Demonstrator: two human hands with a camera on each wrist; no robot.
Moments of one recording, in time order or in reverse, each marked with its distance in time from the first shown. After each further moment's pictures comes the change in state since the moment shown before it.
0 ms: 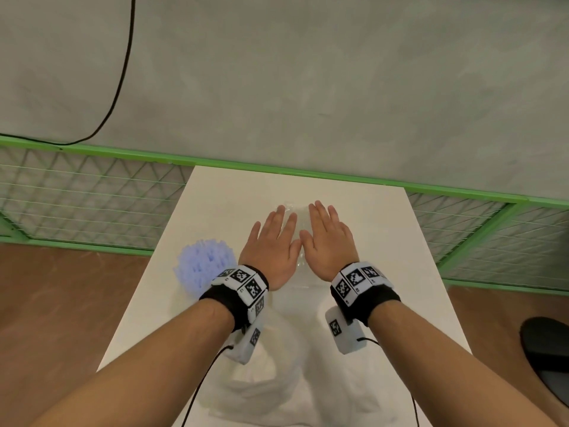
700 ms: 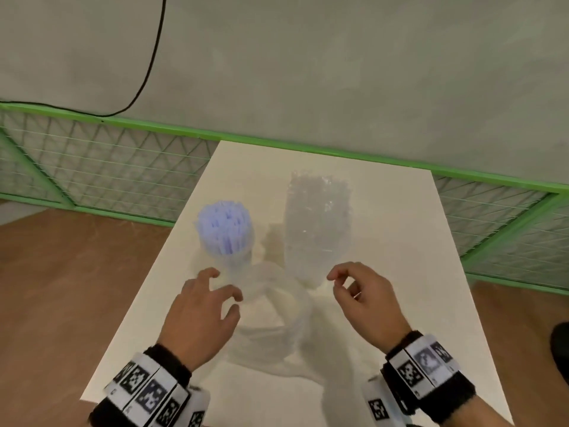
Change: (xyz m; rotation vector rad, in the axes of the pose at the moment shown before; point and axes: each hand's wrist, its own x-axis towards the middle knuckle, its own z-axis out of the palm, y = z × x) left_hand -0.194 -0.044 0.038 -0.154 0.203 -0.293; right_hand -0.152 0.024 0.009 0.649 0.085 -0.084
